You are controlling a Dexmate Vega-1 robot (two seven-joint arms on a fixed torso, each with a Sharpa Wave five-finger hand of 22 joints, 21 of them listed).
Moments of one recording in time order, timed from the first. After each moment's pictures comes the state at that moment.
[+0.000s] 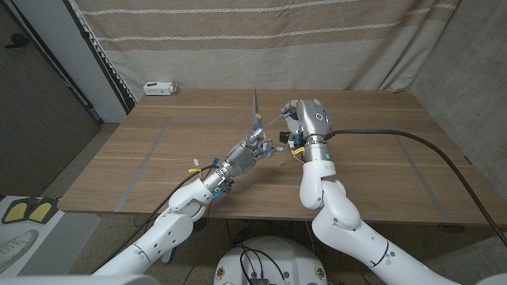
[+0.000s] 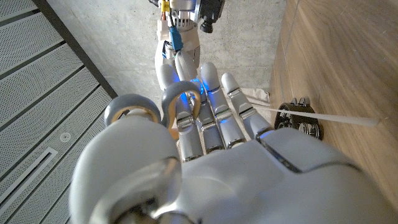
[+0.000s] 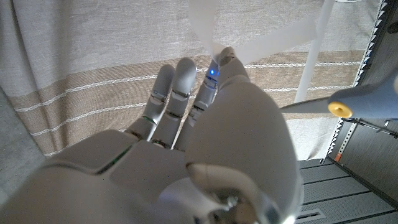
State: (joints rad) left arm 1.14 0.57 0.48 -1.68 -0.93 -0.38 -0.59; left_hand 0.84 0.18 0.19 0.16 0.49 0.98 -0.04 0.59 0.87 0.59 -0.02 1.08 1.12 0.71 -0.07 0.81 1.18 0.42 -0.05 0.55 0.44; right arm -1.06 -0.47 -0.77 -2.17 -0.91 -0.74 -0.48; right_hand 1.33 0.11 0.07 -0.14 0.20 0.99 -0.08 0.27 0.31 1.18 -0.11 0.32 0.26 0.84 -0.10 1.51 0.39 0.28 -0.04 1.57 0.24
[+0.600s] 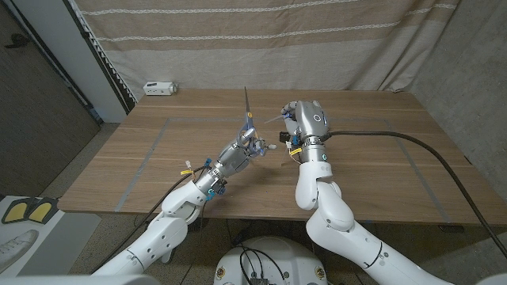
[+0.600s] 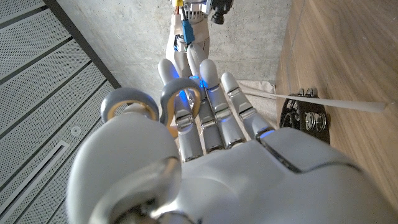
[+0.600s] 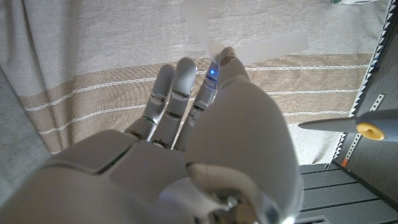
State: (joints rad) left arm 1.18 0.59 0.45 -1.70 -0.96 -0.41 -0.59; left_hand 0.87 0.13 0.20 0.13 0.46 1.06 -0.03 0.51 0.69 0.64 0.00 1.06 1.08 0.76 -0.08 0.79 1.18 0.43 -0.04 0.55 0.43; right arm -1.05 -0.44 -0.80 -2.16 -0.93 -0.79 -0.48; right_hand 1.33 0.11 0.07 -0.14 0.20 0.99 -0.08 0.27 0.31 1.18 -0.11 0.32 0.26 0.84 -0.10 1.51 0.38 0.28 -0.04 1.57 0.24
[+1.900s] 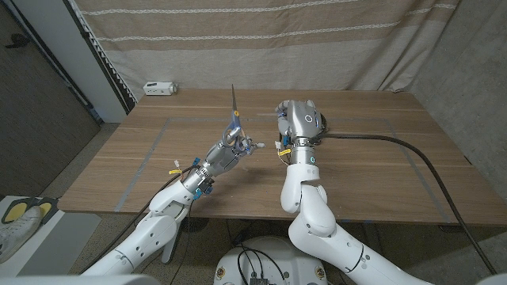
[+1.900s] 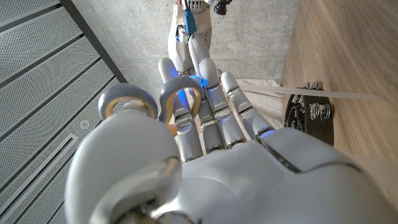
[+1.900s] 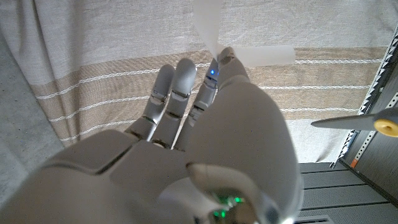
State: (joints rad) left arm 1.20 0.61 0.38 -1.68 -1.04 -0.40 -0.69; left_hand 0.90 0.10 0.19 0.13 0.44 1.09 -0.03 0.43 0.55 0.67 0.00 1.06 1.10 0.78 -0.09 0.76 1.20 0.44 -0.04 0.55 0.41; right arm -1.03 -0.36 -0.88 -2.12 -1.02 -0.89 -0.51; right_hand 1.33 0.11 0.07 -0.14 0.21 0.99 -0.08 0.26 0.31 1.18 -0.11 0.31 0.26 0.84 -0.10 1.52 0.38 0.28 -0.04 1.57 0.24
